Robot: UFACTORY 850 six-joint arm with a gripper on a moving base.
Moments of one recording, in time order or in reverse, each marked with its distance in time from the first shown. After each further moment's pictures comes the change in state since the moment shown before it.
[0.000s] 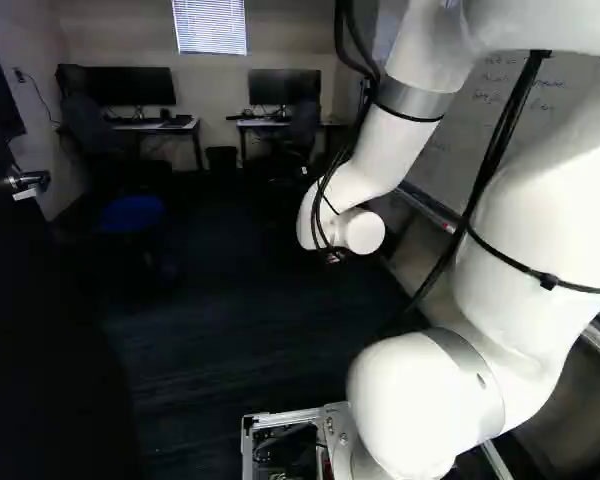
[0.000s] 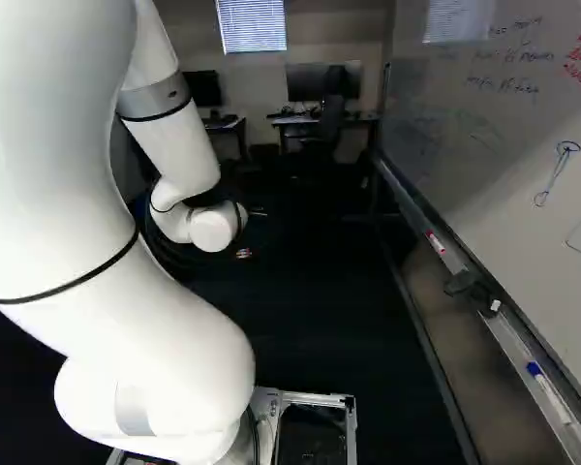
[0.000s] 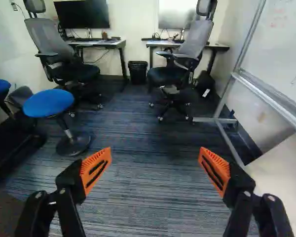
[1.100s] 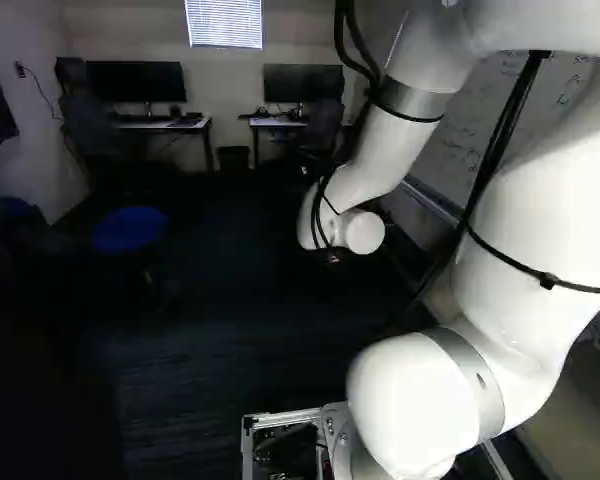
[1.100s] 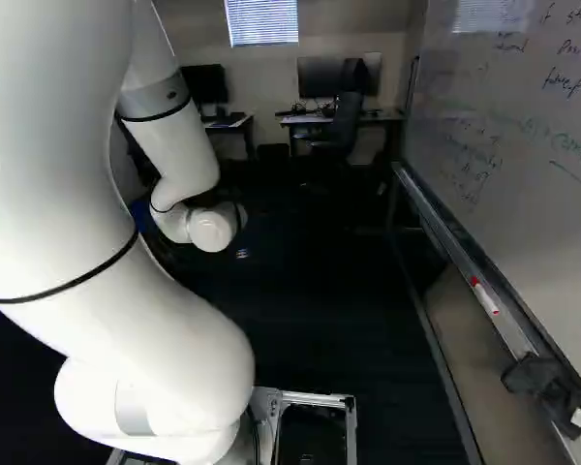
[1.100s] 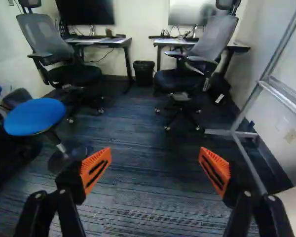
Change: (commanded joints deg) arm 0.0 0.0 0.0 0.0 0.0 0.0
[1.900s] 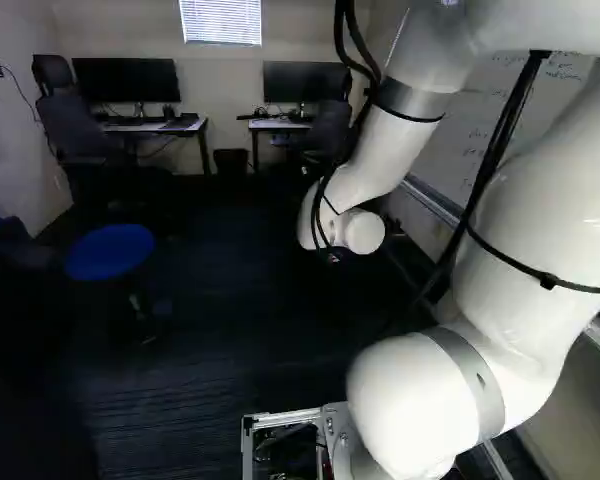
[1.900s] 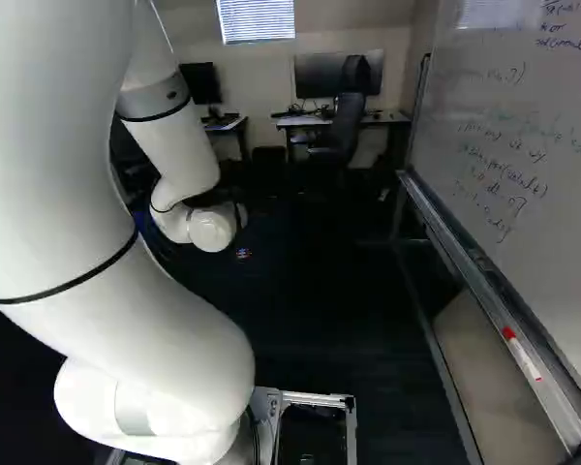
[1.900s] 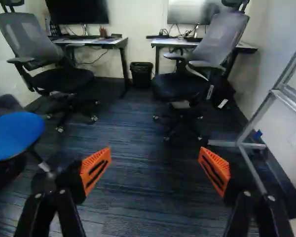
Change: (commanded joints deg) arm 0.0 0.0 0.0 0.0 0.0 0.0
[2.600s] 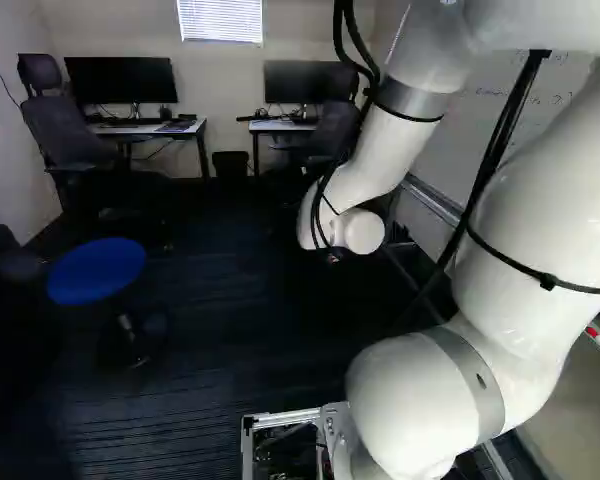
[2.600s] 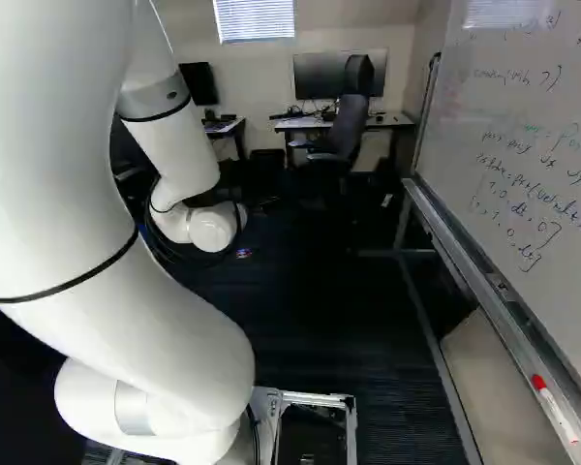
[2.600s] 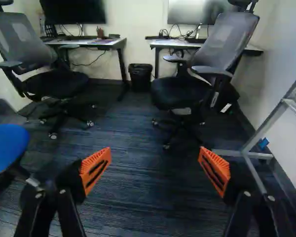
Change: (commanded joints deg) arm 0.0 0.0 0.0 0.0 0.0 0.0
